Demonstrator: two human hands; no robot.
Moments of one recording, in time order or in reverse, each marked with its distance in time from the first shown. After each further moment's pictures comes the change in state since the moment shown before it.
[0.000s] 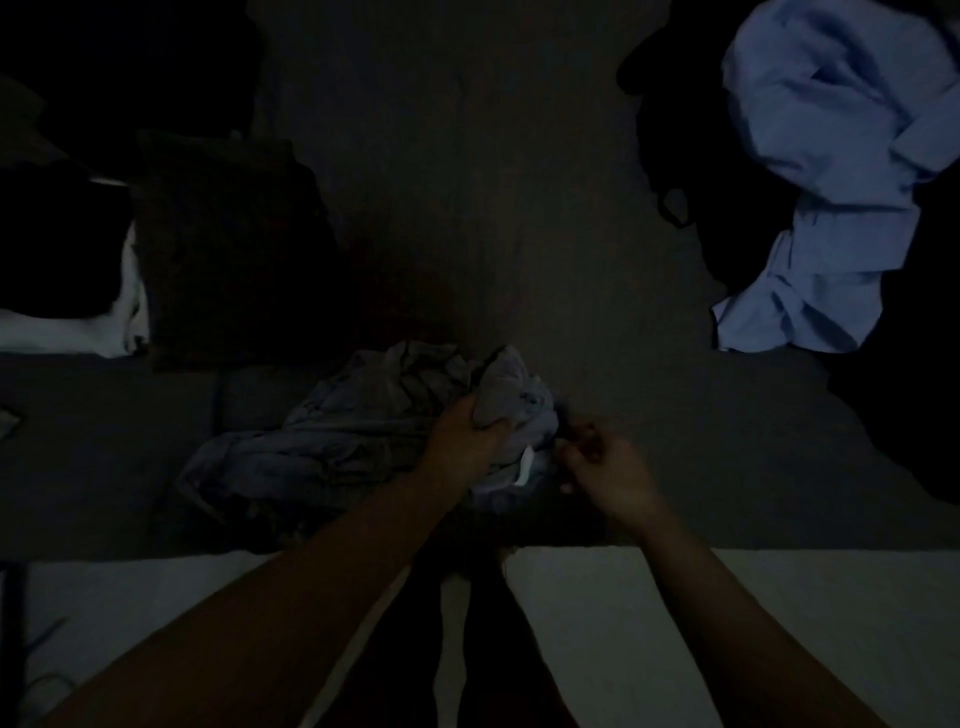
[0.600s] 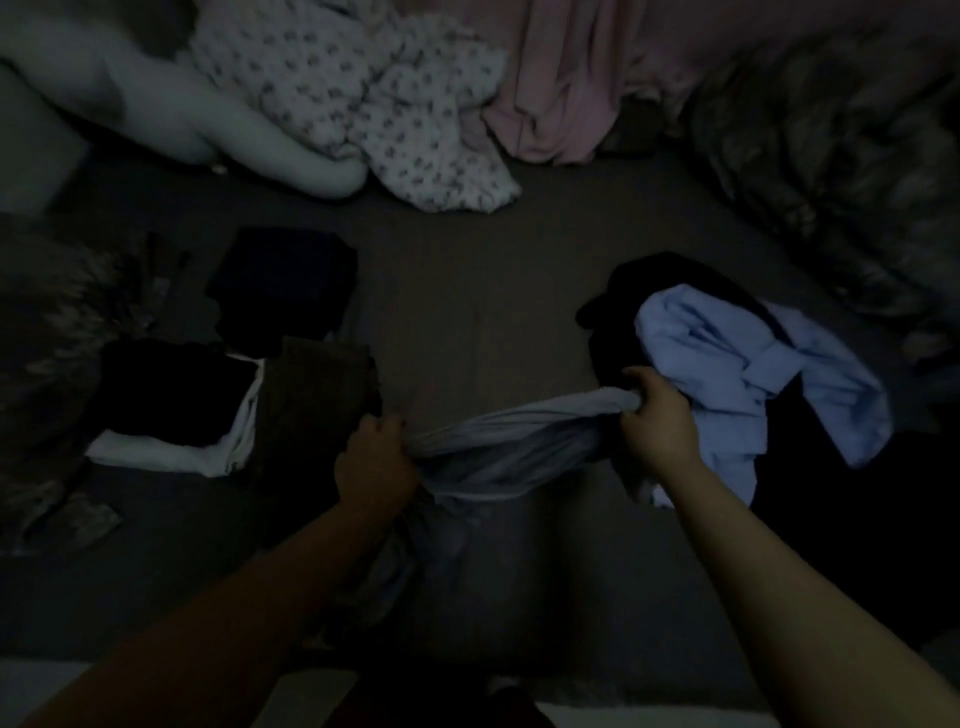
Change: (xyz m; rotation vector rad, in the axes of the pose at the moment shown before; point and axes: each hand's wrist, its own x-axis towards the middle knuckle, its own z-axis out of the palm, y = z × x) left_hand -0.076 0.125 -0.109 0.857 0.539 0.242; right_hand -0.039 -0.196 -0.144 -0.276 0.504 -0.473
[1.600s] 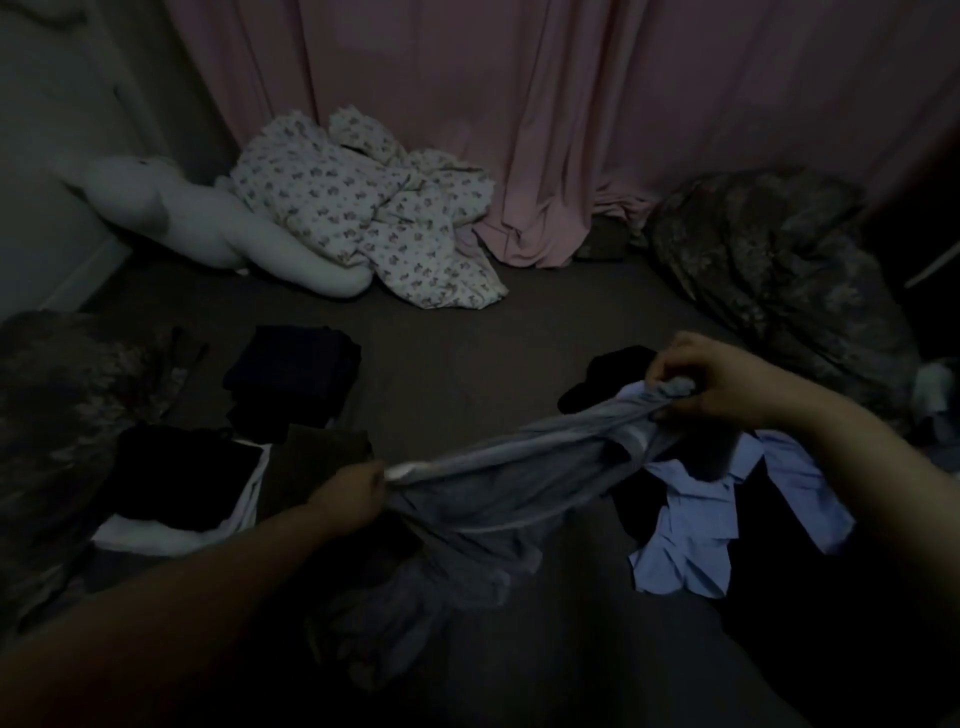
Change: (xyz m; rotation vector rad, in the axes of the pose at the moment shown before) left_hand 0.051 -0.005 -0.074 -0.071 -0.218 0.185; right_hand 0.052 -0.119 -0.195 -0.345 -0.447 -0.430
